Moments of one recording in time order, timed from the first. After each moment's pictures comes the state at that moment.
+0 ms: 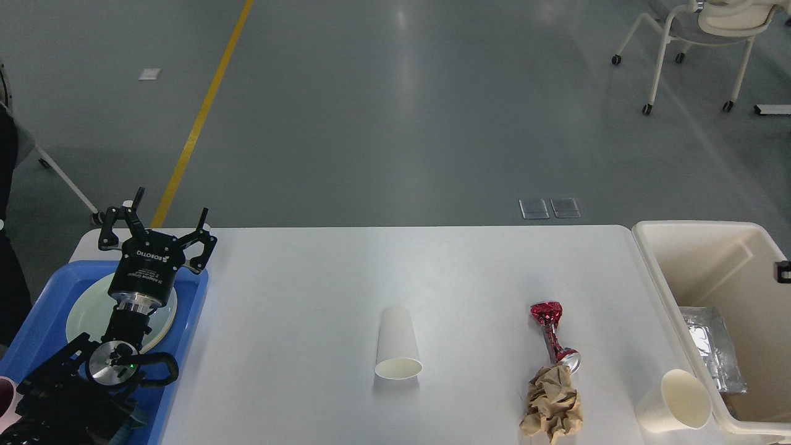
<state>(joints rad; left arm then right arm) -0.49 0.25 -0.99 -0.48 -0.16 -0.81 -0.35 1.42 -0.59 -1.47 0.58 -0.32 0.18 0.32</state>
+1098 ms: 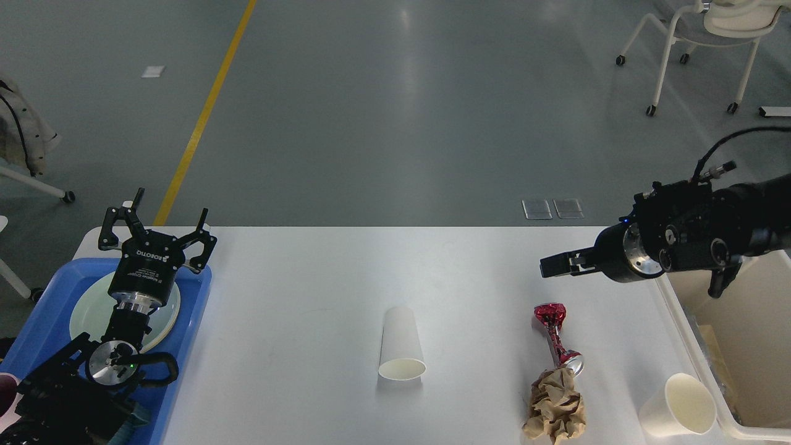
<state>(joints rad) -0.49 0.25 -0.99 -0.48 -0.16 -0.81 -0.35 1.82 -0.29 -1.37 1.35 -0.37 0.04 0.28</state>
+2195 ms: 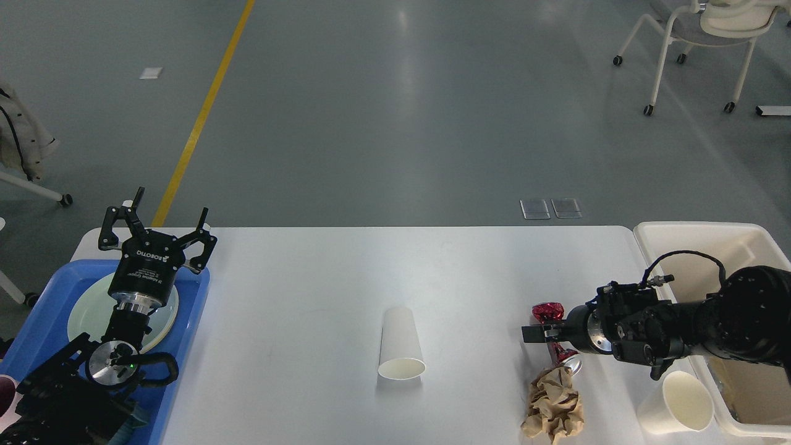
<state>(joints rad) -0.49 0.25 -0.99 -0.48 -0.16 -0.81 -0.35 1.11 -0.17 -1.18 0.77 -0.42 -0.06 0.26</state>
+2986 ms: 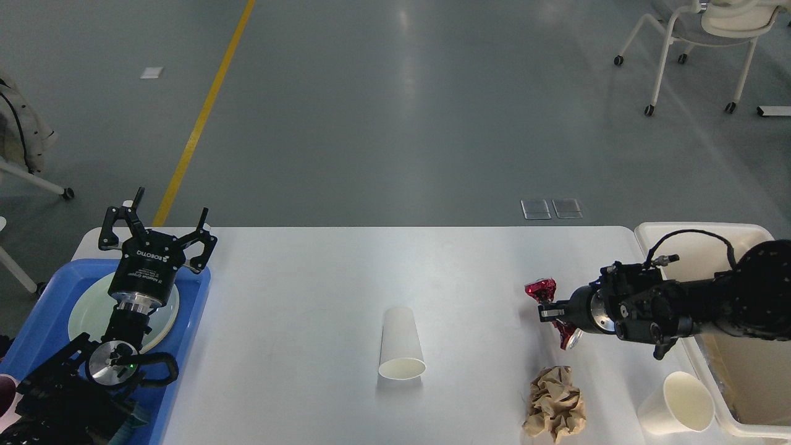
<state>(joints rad) -0.49 0.25 -0.99 -0.48 -0.16 -0.81 -0.35 1.24 -0.21 -1.16 0.87 -0.44 -0.06 0.21</state>
